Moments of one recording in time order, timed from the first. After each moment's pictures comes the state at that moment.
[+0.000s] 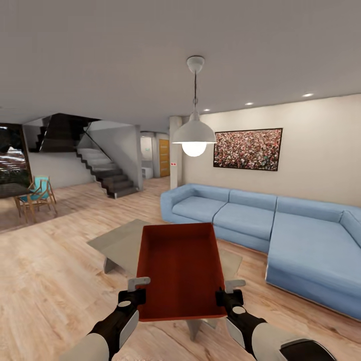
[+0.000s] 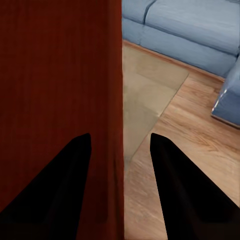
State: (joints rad) left arm -0.60 -0.12 -0.12 -0.33 0.14 -0.01 0.27; right arm -0.73 0.11 0.15 0.01 -0.03 -0.29 -0.20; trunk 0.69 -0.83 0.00
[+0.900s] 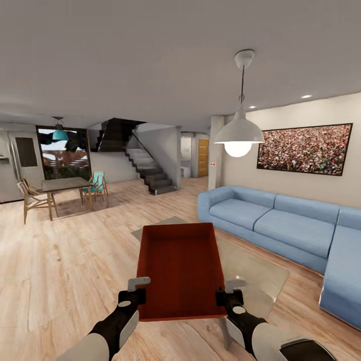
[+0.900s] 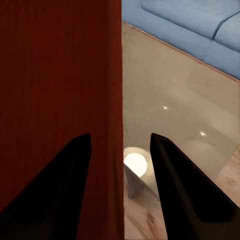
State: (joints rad) left arm -0.60 -0.12 -0.12 -0.33 0.14 -0.01 0.27; right arm -0.73 0.11 0.15 0.01 -0.03 -0.29 -0.20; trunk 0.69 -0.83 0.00
